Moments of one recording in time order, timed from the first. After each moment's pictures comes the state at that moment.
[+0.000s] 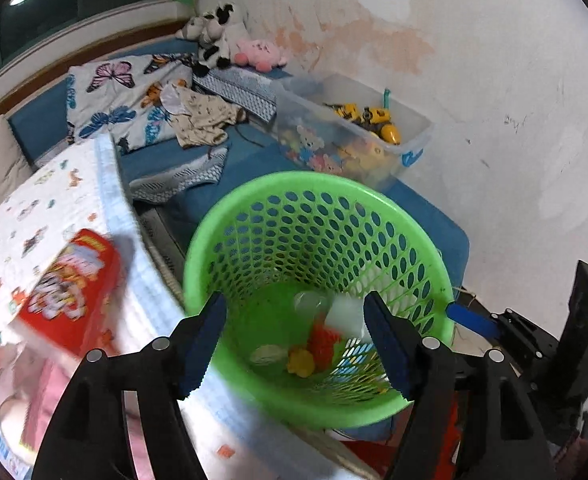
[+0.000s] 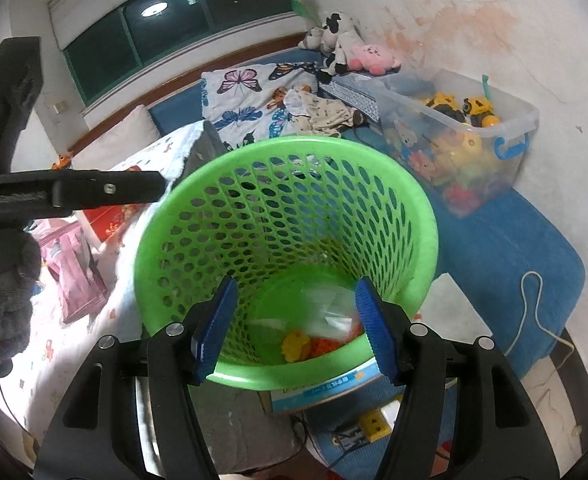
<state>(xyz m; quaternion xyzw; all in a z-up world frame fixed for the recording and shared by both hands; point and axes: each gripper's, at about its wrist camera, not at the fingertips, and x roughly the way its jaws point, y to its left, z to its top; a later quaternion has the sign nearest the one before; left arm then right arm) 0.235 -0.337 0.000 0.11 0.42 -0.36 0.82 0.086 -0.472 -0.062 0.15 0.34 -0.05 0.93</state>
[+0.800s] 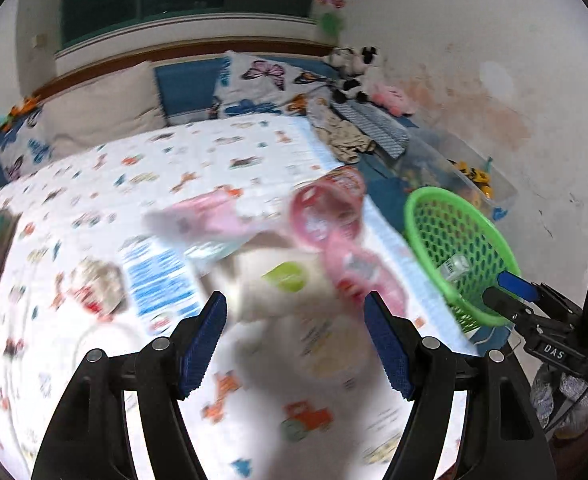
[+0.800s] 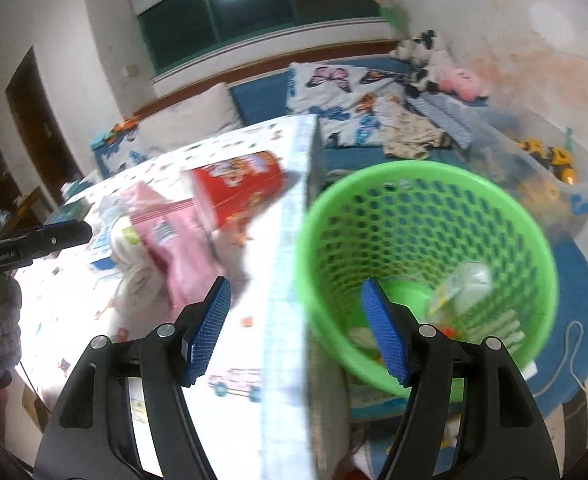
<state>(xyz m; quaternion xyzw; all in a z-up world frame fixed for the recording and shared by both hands) 0.197 -0.092 0.012 0.01 0.40 -0.19 0.89 0.122 -0.354 -0.033 0.09 0.34 0.08 0.93</state>
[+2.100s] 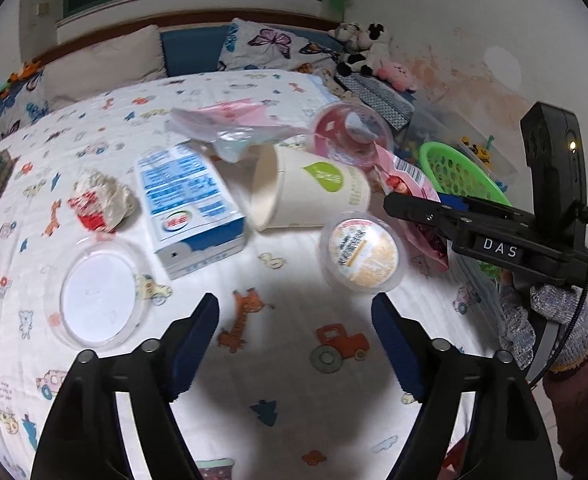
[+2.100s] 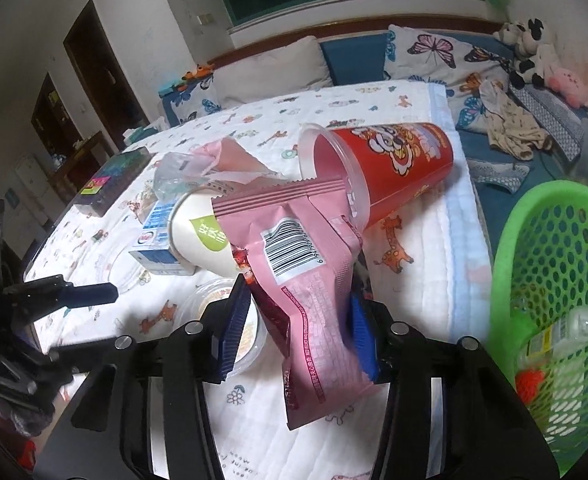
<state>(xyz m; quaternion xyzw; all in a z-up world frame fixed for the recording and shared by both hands) 0.167 -0.065 -0.040 0.00 0.44 -0.21 0.87 0.199 -0.263 -0.049 0.06 0.38 0.21 0.90</state>
